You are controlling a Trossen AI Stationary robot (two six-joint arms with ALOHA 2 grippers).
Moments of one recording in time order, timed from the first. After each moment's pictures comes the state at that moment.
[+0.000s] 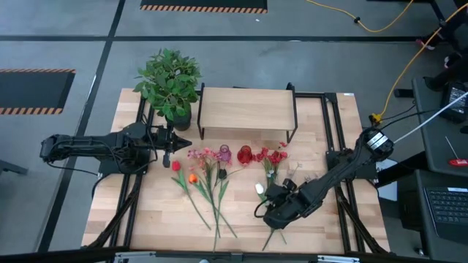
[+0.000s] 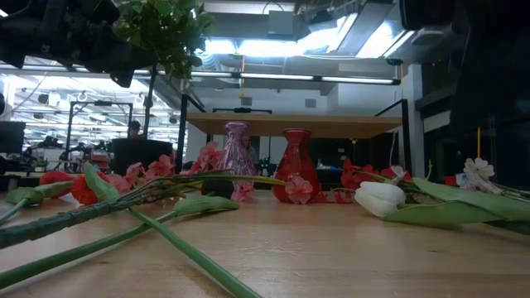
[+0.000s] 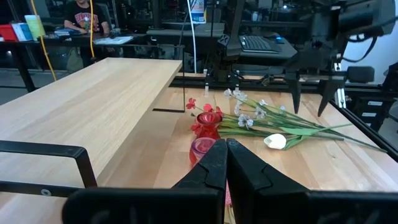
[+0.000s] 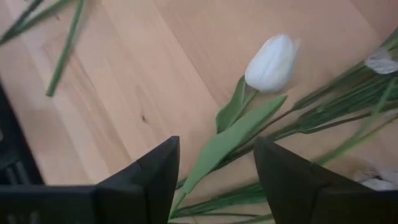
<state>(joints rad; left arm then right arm) 0.14 0.40 0.19 0.10 0.07 -0.04 0.64 1.73 1.15 -0.65 0.33 1.17</state>
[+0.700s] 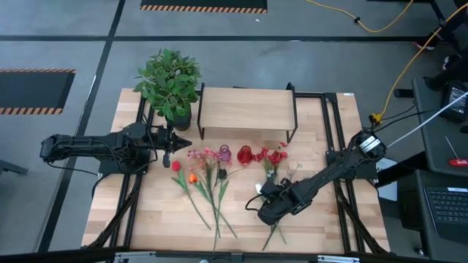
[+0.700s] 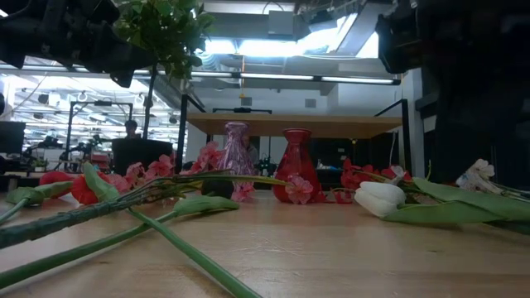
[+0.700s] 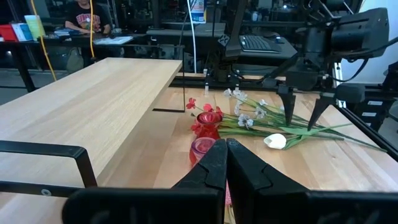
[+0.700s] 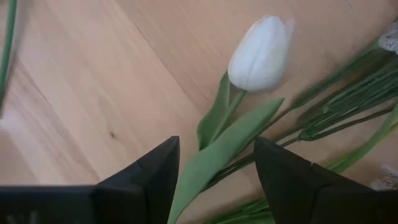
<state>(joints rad) 0.14 0.40 0.19 0.10 0.07 -0.04 0.58 1.81 1.15 -0.63 0.27 1.23</state>
